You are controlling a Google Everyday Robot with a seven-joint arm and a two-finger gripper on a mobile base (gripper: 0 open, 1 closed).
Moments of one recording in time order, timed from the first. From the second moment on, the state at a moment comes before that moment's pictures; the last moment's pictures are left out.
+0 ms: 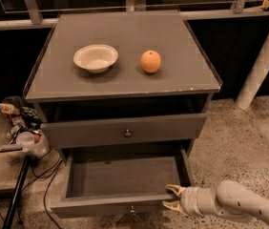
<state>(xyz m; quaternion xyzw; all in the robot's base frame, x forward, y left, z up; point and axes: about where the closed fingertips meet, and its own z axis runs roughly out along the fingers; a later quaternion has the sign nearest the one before) 0.427 -0.149 0.409 -0.58 0.71 0.19 0.34</state>
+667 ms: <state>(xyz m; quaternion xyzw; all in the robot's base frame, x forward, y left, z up) 0.414 -0.153 0.410 -0.58 0.71 0.19 0.34</state>
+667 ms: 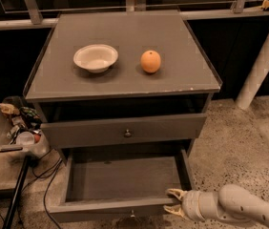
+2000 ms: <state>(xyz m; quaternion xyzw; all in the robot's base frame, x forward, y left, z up) 0.414 -0.153 0.410 -0.58 0.71 0.19 0.34</state>
